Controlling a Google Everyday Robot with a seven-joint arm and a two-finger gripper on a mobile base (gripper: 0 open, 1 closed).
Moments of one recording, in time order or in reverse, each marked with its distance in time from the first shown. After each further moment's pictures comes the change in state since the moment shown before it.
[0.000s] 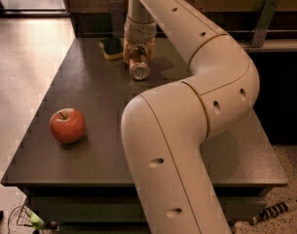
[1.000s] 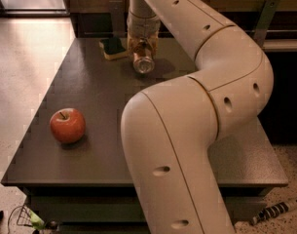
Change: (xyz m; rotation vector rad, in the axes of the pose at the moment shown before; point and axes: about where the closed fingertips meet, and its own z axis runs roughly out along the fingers) arm -0.008 -0.017 -0.026 0.073 -0.091 0.017
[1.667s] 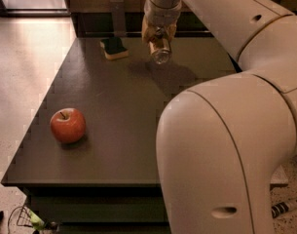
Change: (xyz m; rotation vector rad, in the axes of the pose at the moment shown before) arm 0.003 -0.043 -0.052 0.004 -0.163 -0.046
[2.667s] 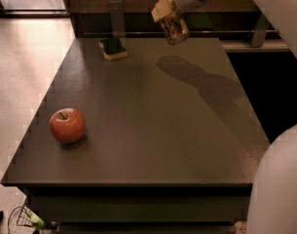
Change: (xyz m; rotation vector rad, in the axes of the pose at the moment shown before) arm -0.030 -0.020 -0.072 -0.247 -0.436 -0.360
